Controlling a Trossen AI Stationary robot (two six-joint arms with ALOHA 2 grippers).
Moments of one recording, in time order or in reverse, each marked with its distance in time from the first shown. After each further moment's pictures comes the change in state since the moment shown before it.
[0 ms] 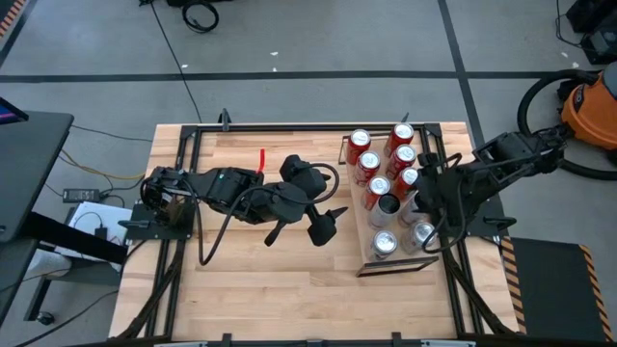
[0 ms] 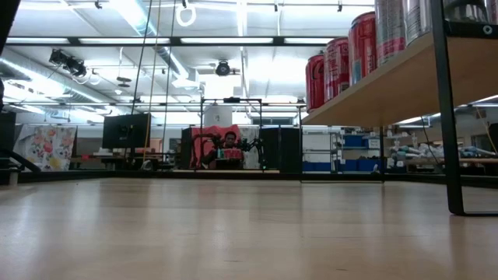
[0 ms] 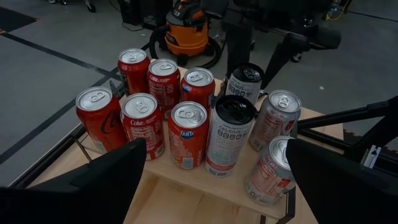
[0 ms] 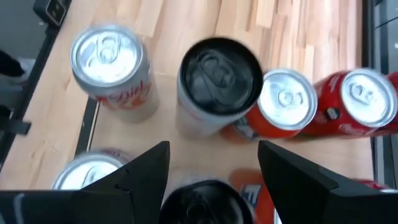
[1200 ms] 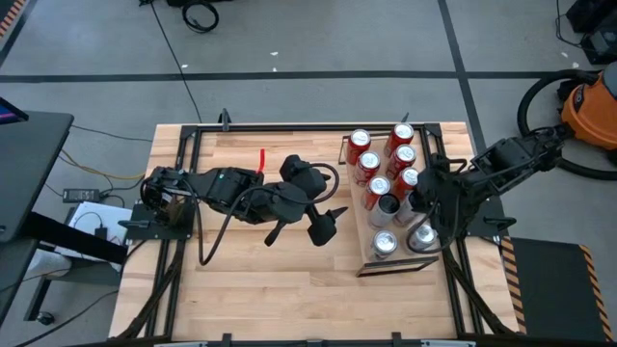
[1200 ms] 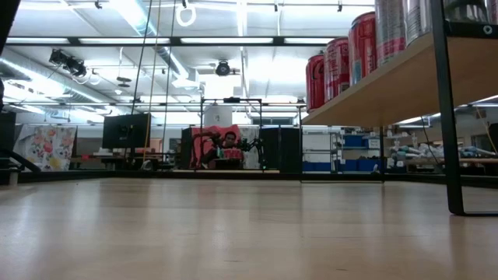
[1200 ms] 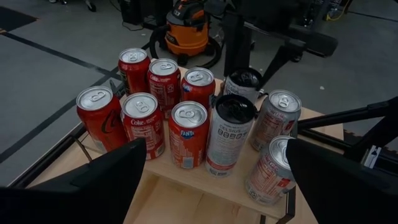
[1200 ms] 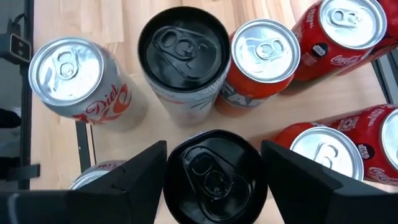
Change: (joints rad) left arm 0.000 0.000 0.000 -0.002 0.000 -0.004; right arm 0.065 0.027 -0.025 -0.094 0.072 0.417
